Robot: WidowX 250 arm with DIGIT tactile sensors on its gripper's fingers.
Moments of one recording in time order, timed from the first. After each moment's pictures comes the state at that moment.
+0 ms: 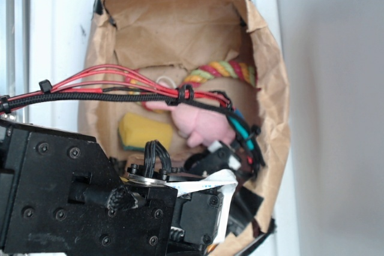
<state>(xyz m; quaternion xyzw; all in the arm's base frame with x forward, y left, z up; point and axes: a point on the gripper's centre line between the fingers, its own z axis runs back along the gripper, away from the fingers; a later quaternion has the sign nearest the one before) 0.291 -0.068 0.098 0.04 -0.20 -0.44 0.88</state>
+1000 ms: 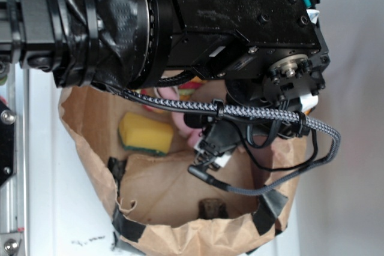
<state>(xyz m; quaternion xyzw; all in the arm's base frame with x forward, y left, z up) 0.329 0.022 0.117 -0.03 -0.14 -0.32 0.94</state>
